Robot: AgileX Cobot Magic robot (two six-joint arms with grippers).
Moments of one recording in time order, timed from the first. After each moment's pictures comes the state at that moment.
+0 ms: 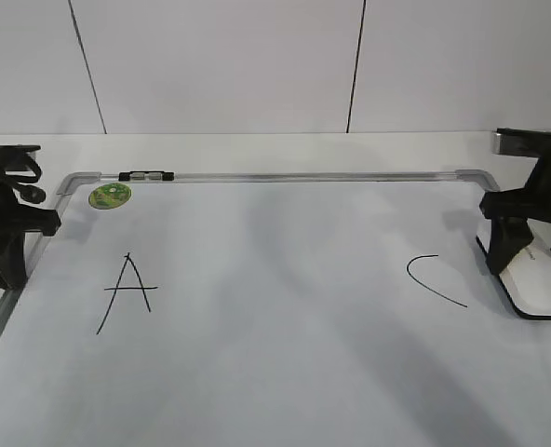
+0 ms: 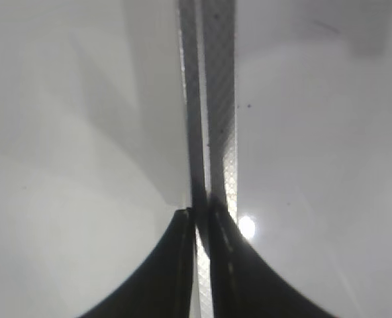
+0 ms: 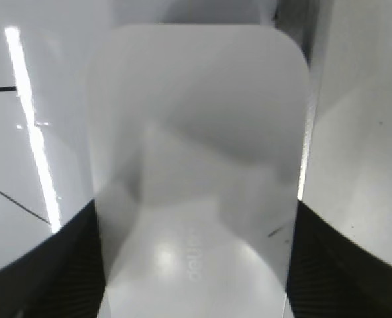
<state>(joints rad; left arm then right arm) -0.09 1.98 -1.32 -0.08 1.03 -0.02 -0.02 1.92 -1.36 0.12 1.13 -0.07</state>
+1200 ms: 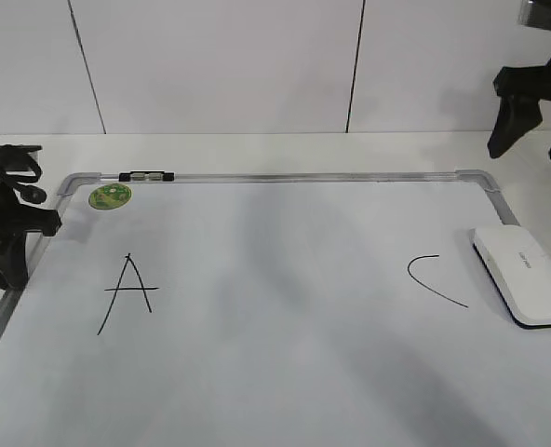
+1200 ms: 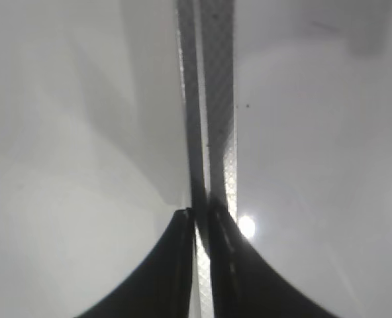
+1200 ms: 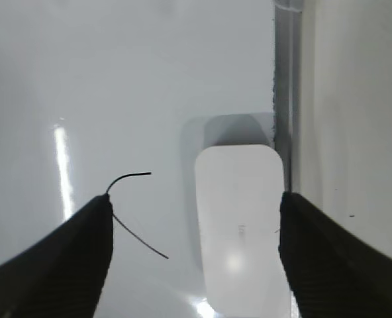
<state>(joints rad) -0.09 1.98 -1.32 -0.09 1.04 -0.01 -0.02 1.84 -1.63 0.16 1.22 -0.03</state>
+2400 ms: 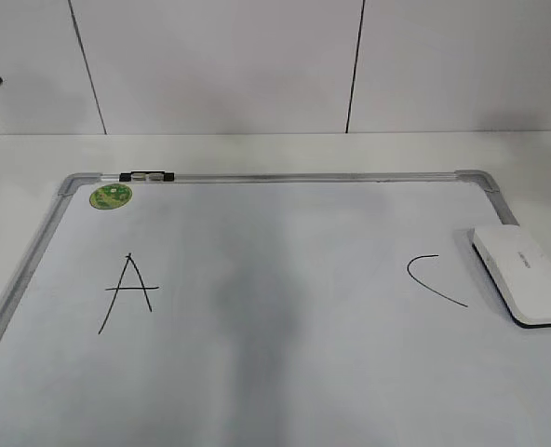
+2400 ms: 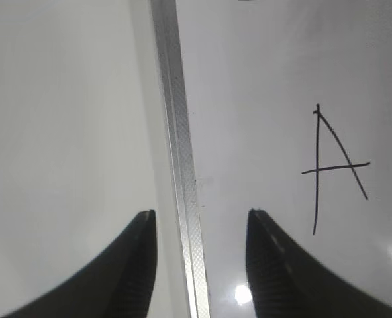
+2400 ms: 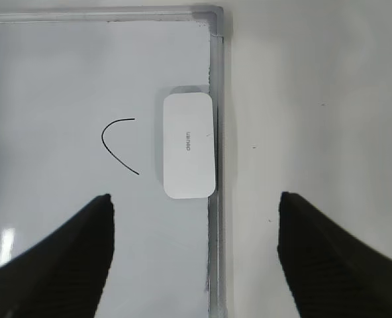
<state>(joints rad) -0.09 1.68 -1.48 -0.10 1.22 0.00 -0.02 1.08 -1.31 0.04 1.26 -0.04</state>
